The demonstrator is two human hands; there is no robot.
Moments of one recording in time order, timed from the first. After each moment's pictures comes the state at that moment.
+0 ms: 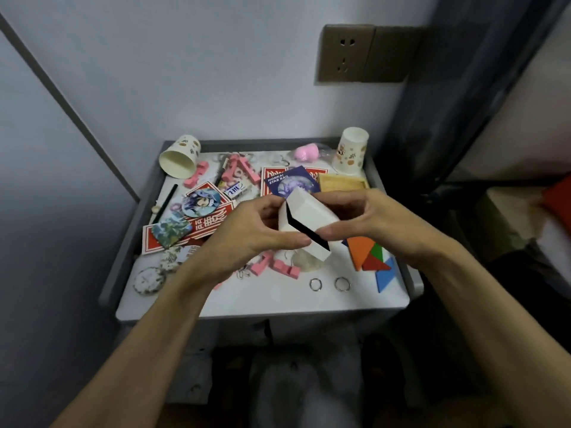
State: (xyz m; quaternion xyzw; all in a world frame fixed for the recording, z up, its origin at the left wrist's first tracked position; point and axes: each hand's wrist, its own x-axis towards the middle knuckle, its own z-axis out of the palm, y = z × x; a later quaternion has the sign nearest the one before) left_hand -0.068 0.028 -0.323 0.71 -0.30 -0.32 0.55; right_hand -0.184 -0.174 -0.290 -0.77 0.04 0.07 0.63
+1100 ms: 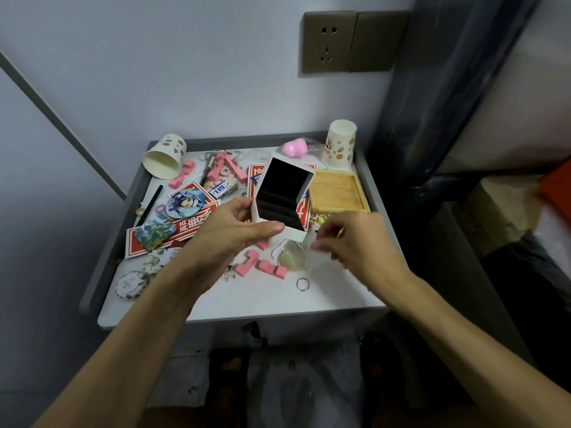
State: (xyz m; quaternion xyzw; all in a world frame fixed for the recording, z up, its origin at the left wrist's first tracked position) left_hand -0.068 0.019 -0.336 0.66 -0.18 -0.36 0.64; right_hand -0.193 -0.160 -0.342 -0.91 0.19 -0.09 0.35
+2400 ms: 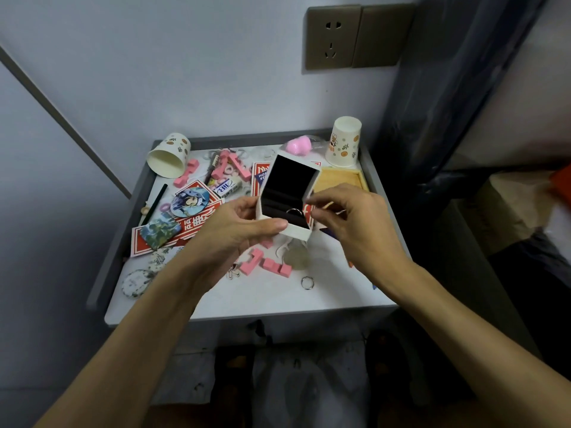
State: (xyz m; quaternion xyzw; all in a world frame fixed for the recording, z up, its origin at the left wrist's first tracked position) left_hand -0.069 0.019 -0.331 0.63 -0.15 -0.38 0.66; right_hand -0.180 -0.155 -0.328 -0.90 0.13 -0.22 0.34
